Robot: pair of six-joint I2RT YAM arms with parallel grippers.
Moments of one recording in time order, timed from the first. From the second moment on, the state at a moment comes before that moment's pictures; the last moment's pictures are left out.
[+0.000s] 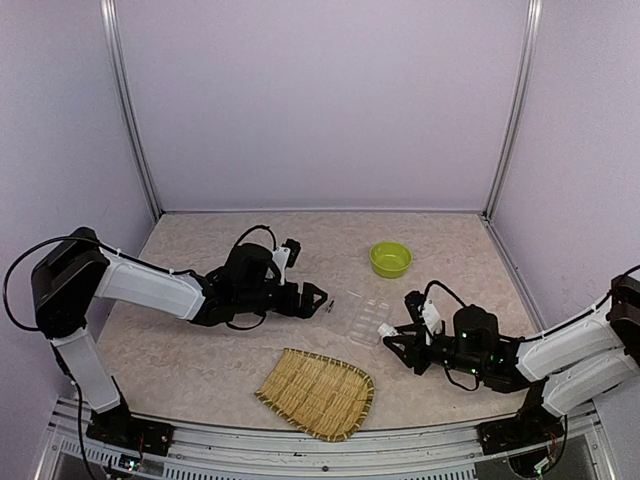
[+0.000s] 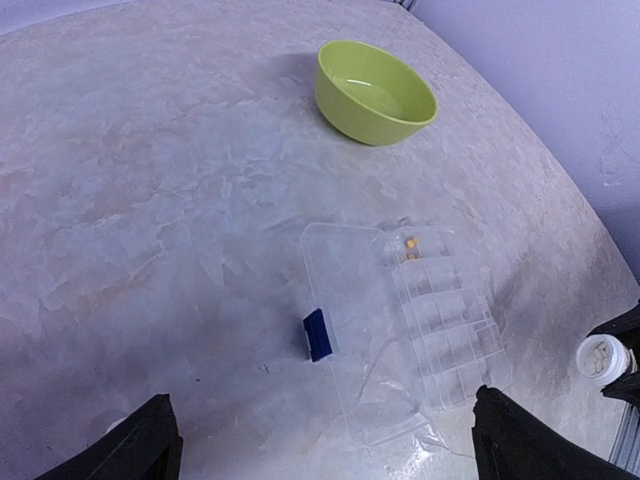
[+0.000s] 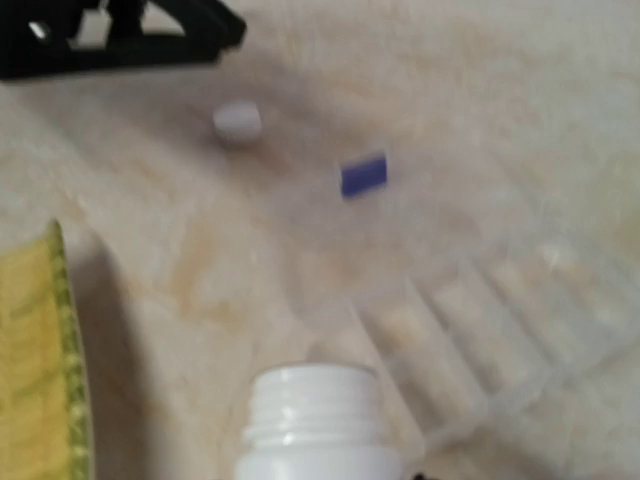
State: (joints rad) left arm -0.83 1.75 0.88 0.36 0.04 -0.39; right arm 0.91 1.29 0.20 0.76 0.04 0.18
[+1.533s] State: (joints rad) left arm -0.83 1.76 0.87 0.39 0.08 -0.39; right arm 0.88 1.49 0.35 0.56 0.02 0.20
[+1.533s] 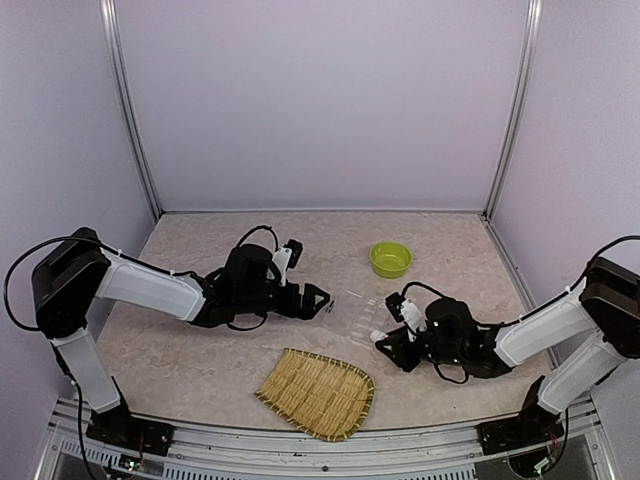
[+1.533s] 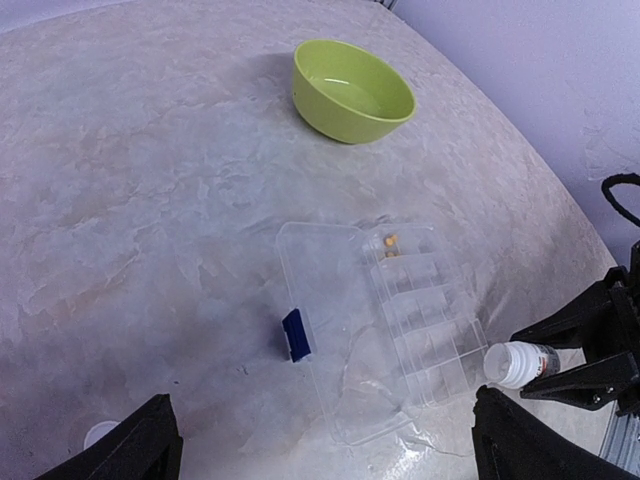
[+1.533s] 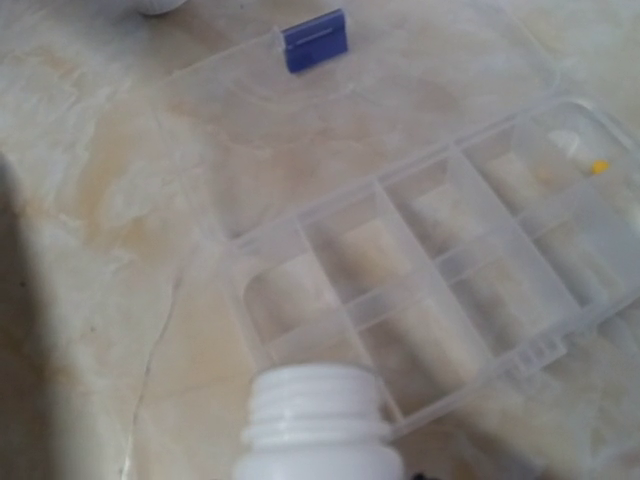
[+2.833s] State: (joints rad) left arm -0.83 1.77 0.87 0.40 0.10 -0.39; right arm 0.88 1.41 0.43 0.30 0.01 0.17
